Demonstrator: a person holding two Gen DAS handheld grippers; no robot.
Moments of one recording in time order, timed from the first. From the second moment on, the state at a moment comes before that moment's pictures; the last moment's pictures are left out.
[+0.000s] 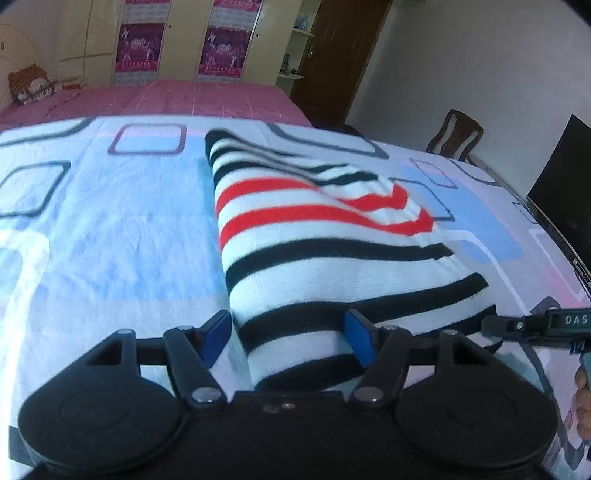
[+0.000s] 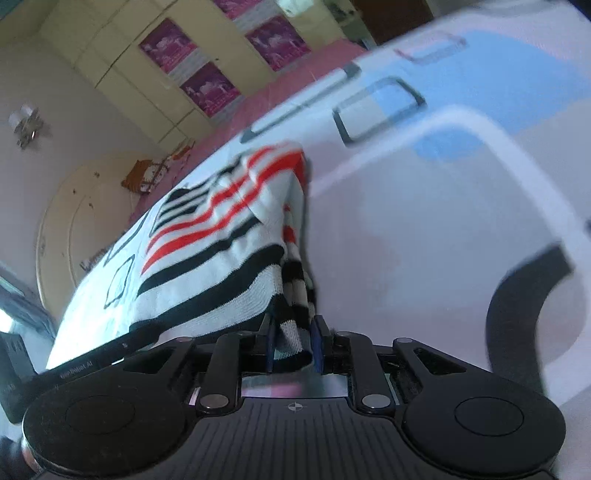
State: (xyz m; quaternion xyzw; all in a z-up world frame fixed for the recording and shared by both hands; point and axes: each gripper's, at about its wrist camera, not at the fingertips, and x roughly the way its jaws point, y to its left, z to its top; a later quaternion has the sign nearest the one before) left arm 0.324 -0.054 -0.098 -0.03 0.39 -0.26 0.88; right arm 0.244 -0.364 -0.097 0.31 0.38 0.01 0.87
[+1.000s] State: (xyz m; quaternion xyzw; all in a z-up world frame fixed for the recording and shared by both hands) left arm 0.391 -0.092 -0.086 0.02 0.36 -0.27 0.89; right arm 0.404 -0.326 -0.097 0.12 0.33 0.00 0.94
